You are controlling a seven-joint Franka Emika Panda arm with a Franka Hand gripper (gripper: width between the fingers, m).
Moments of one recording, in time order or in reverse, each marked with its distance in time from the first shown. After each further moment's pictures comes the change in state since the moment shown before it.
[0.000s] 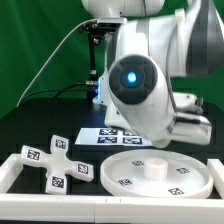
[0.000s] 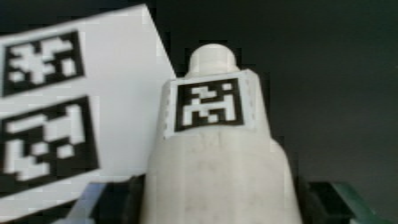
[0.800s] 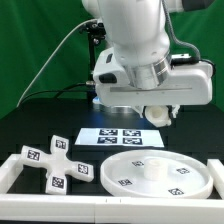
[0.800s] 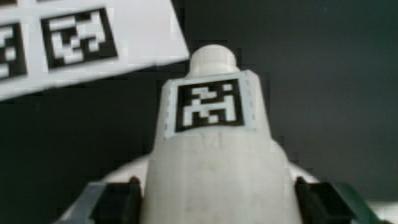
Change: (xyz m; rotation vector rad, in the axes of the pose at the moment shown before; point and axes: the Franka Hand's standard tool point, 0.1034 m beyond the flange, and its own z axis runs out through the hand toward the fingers) arm -0.002 -0.007 -0.090 0.038 0.459 -0.146
